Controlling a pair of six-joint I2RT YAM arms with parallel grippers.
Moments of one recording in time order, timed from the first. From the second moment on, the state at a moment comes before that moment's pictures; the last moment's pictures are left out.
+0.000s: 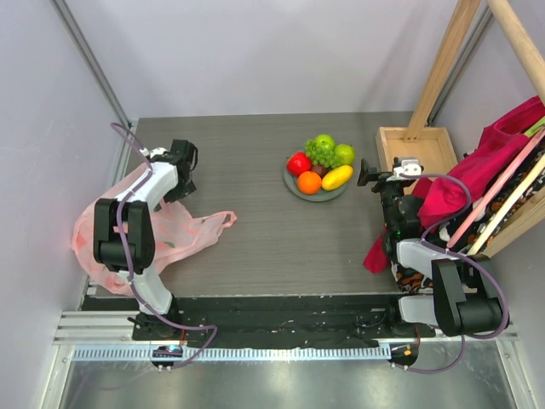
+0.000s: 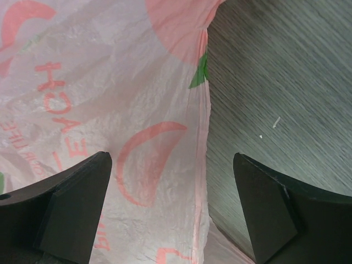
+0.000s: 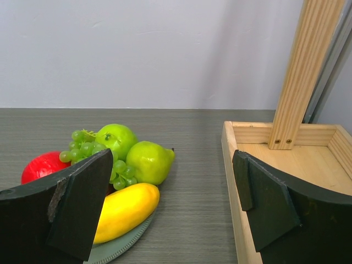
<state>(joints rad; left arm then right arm) -0.11 1.76 1.28 -0.78 -0.62 -0.70 0.10 1.29 0.36 1.18 0.08 0.00</state>
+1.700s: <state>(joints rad) -0.11 1.53 1.33 -0.36 0.09 -0.44 0.63 1.05 0.63 0.51 0.10 -0.36</state>
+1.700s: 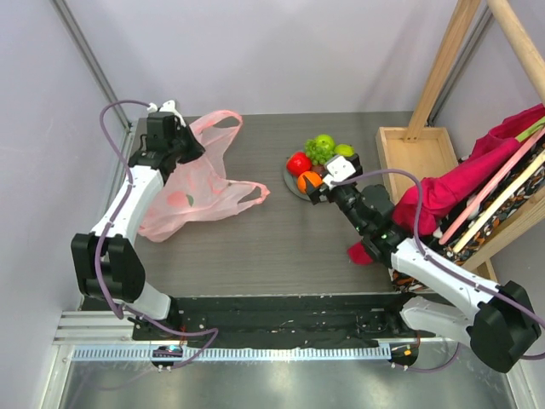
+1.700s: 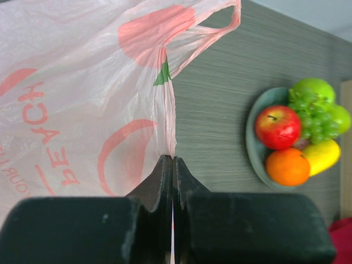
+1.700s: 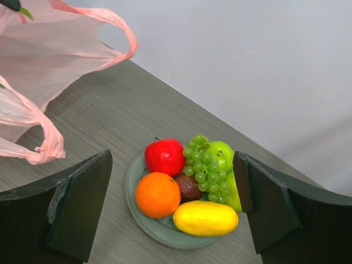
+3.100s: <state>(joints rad) -0.01 0.99 1.01 -0.21 0.71 -0.40 0.82 1.38 0.84 0.28 0.16 0.56</state>
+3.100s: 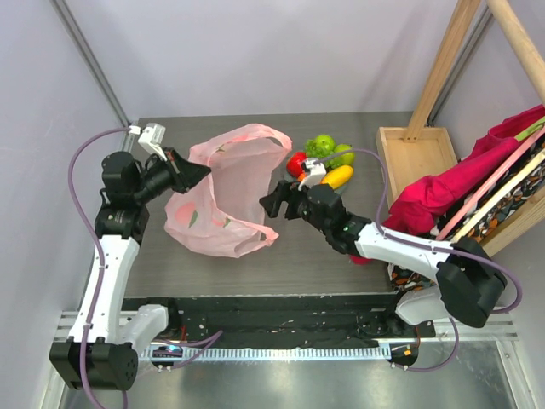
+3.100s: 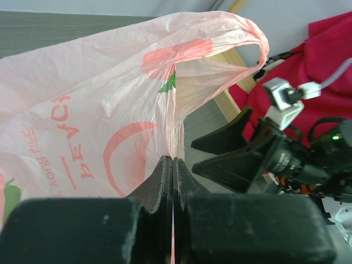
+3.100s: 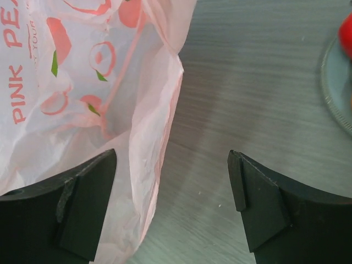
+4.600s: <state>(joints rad) 0.03 1.04 1.08 -0.40 0.36 -0.24 0.79 1.80 1.03 0.31 0.15 0.60</state>
